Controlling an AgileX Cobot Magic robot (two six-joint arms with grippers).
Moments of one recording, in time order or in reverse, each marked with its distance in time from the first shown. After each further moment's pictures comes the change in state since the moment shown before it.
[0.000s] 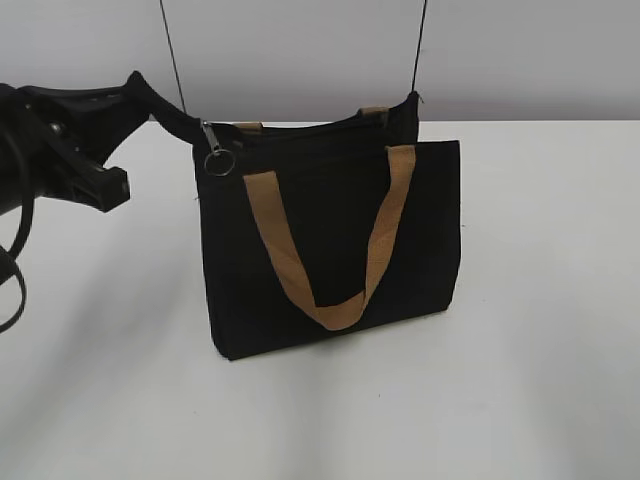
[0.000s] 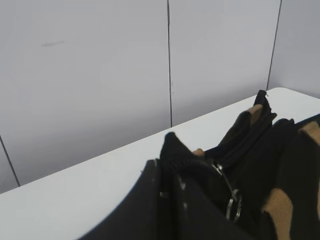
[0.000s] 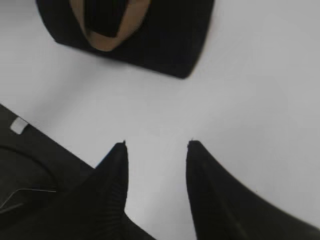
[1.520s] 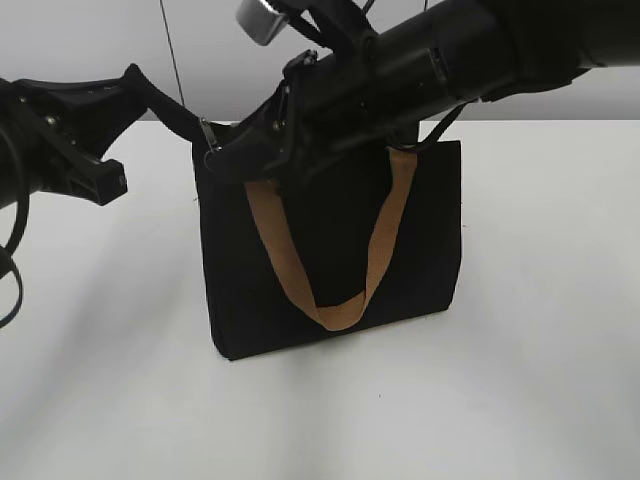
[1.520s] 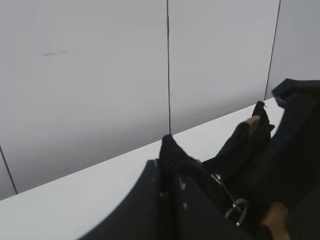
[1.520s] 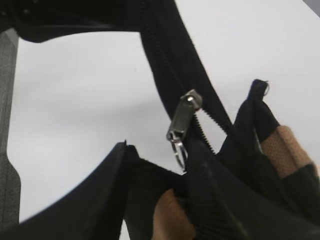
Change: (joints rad) left arm -0.001 -0.013 0.000 0.002 -0.016 -0.015; right arm 0.503 1.386 -0.714 0.751 -0.335 -0.919
